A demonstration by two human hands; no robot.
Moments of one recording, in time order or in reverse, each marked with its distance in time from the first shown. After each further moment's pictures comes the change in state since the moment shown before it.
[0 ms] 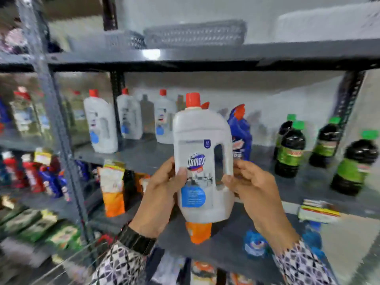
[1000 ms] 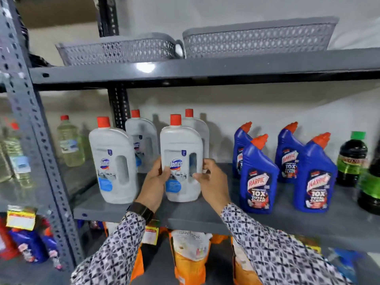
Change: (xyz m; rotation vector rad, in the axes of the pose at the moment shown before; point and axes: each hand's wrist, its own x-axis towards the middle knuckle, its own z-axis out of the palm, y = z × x) left_hand 0.270 -0.052 -0.264 0.137 0.039 -0.030; right_hand 0.250 0.122 0.263 -0.361 0.192 -0.003
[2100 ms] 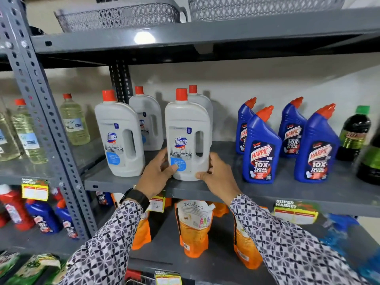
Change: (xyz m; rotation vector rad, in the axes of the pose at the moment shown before) left_hand -0.043 -0.011 -0.032 0.462 -0.153 0.026; right_hand -0.048 0.020 -0.007 -0.162 -0.203 0.050
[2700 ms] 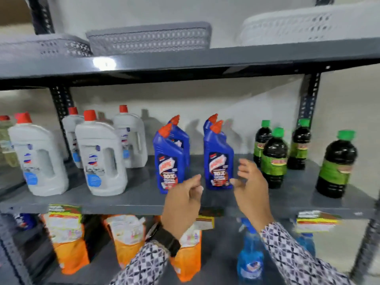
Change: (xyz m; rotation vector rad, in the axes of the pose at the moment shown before) left_hand -0.049 0.142 0.296 0.212 0.105 0.176; right_hand -0.076 0.119 -0.275 -0.032 0.459 0.008
